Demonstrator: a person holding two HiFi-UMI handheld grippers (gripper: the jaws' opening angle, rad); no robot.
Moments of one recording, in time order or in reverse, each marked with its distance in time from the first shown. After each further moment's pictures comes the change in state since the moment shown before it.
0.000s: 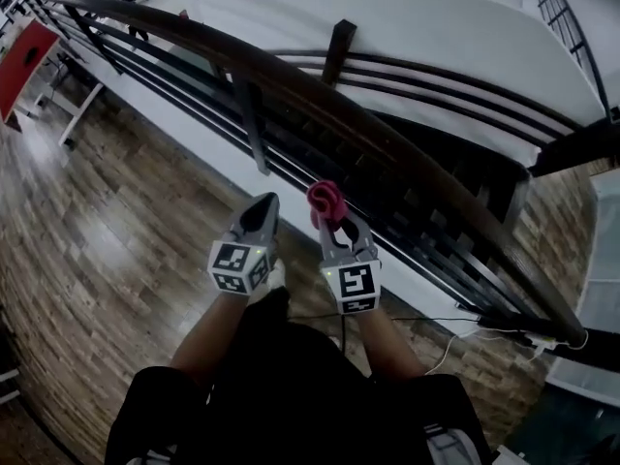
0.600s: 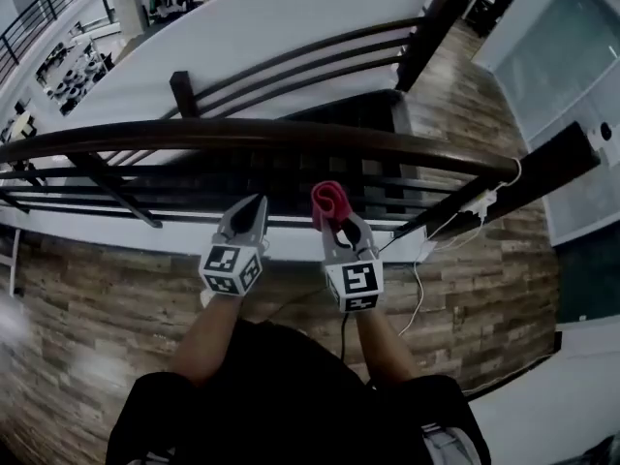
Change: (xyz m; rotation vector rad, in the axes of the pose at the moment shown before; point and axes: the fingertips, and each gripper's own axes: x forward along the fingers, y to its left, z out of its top) left arm 0.027 -0.372 -0.030 0.124 -0.030 -0.528; right arm -0.356 -0.164 -0.073 0.113 -0.073 -0.603
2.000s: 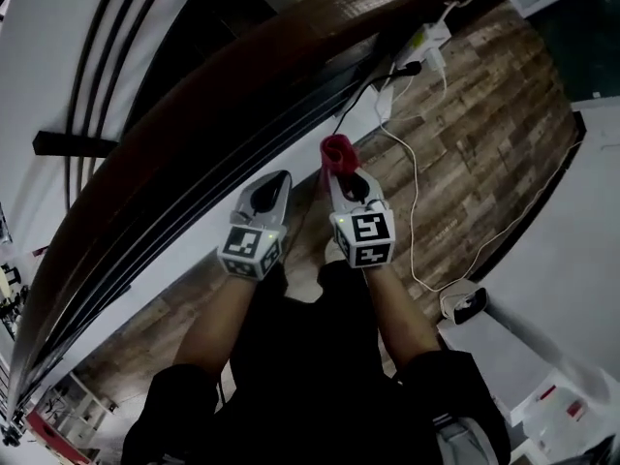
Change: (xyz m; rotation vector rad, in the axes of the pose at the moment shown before) left arm 0.191 -0.224 -0.267 0.052 0.485 -0.666; right arm -0.073 -0.224 -0.295 0.514 0.348 -0.558
